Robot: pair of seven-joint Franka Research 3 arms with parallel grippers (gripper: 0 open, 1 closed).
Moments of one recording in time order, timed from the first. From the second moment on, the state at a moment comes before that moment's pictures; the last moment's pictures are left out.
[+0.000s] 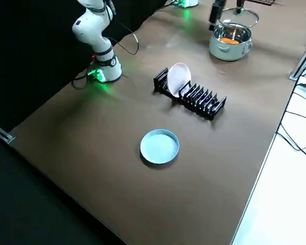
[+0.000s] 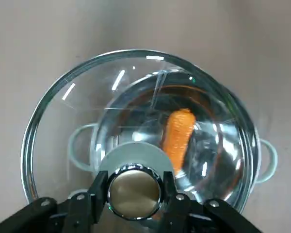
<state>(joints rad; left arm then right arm) -0.49 0.39 -0.24 -1.61 0.15 2.10 -0.88 0.15 0.18 0.07 -1.44 -0.02 1.56 0.07</state>
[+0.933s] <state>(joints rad) -0.59 0.54 -0.20 -1.49 0.16 2.14 -0.92 0.05 -0.06 0.06 -1.68 0.00 1.56 -0.13</state>
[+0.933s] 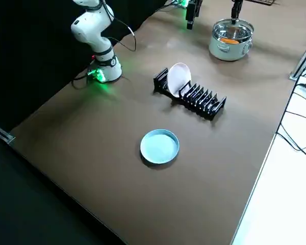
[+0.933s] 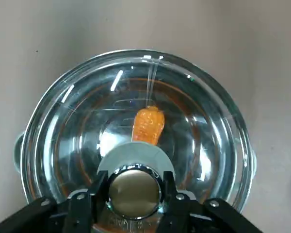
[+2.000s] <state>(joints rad) -0.63 0.55 -0.17 -1.49 0.16 2.15 -0.93 0.01 -0.11 0.06 -1.76 0.00 1.60 -0.09</state>
